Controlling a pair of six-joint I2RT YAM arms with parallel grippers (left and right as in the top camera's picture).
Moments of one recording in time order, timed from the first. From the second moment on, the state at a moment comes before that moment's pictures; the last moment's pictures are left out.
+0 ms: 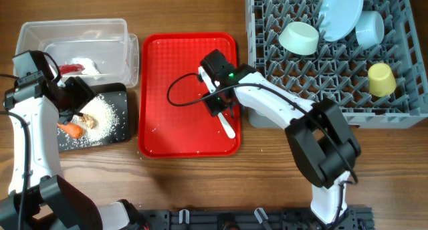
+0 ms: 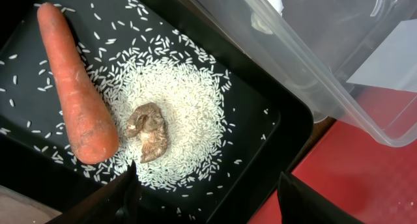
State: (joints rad) left arm 0.42 1.52 1.17 -0.88 0.08 -0.37; right arm 0.65 2.04 1.41 -0.66 -0.11 0.07
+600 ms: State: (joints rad) left arm 0.42 1.52 1.17 -0.88 0.08 -0.37; right arm 0.65 2.08 1.41 -0.62 -0.11 0.03
